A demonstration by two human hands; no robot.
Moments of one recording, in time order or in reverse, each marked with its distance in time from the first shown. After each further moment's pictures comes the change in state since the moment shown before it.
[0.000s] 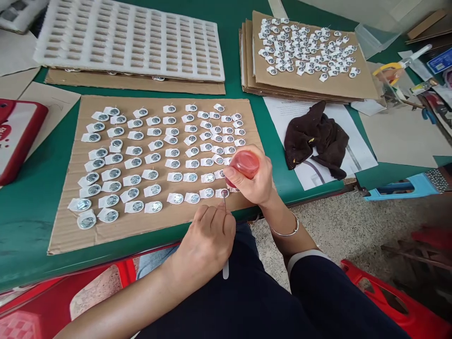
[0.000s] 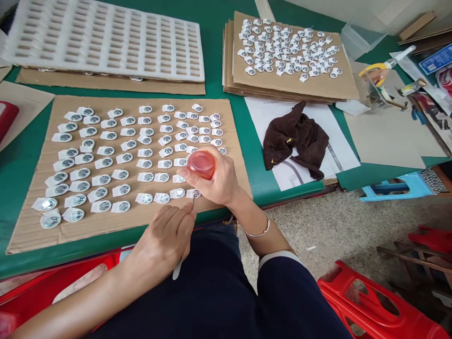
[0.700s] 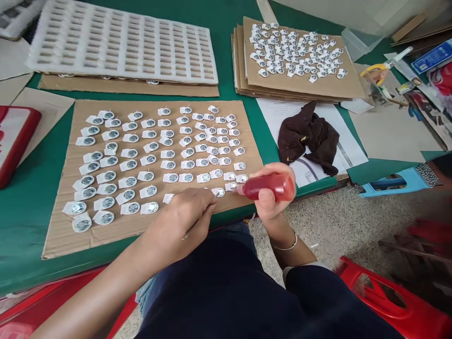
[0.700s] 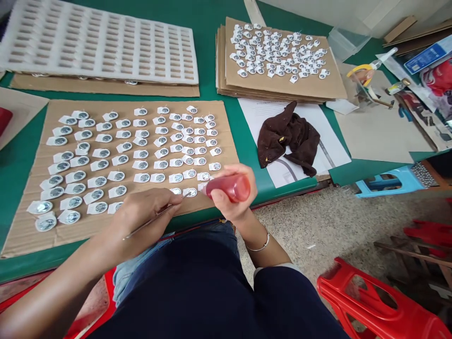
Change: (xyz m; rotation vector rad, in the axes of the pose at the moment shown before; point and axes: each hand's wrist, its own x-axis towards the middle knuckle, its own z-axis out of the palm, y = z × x) left_hand 0.010 -0.044 -0.022 -0.674 -0.177 -0.264; right_hand -0.047 0.002 -0.012 0.170 0.408 0.084
